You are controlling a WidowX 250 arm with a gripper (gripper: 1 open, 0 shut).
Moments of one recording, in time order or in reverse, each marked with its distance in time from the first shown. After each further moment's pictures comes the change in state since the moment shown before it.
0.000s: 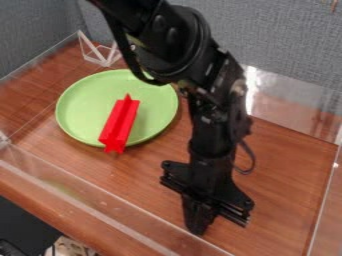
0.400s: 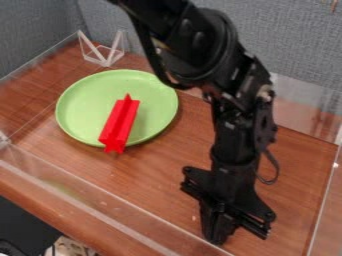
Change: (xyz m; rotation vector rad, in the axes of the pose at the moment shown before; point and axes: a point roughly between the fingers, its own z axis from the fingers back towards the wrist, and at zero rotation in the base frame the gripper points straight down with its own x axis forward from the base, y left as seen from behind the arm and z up) arm 0.001 -0.017 -0.004 -0.009 0.023 -0.069
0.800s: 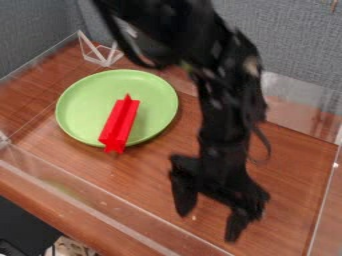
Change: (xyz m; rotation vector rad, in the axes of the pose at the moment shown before) arm -0.009 0.013 0.040 -0.031 -0.081 0.121
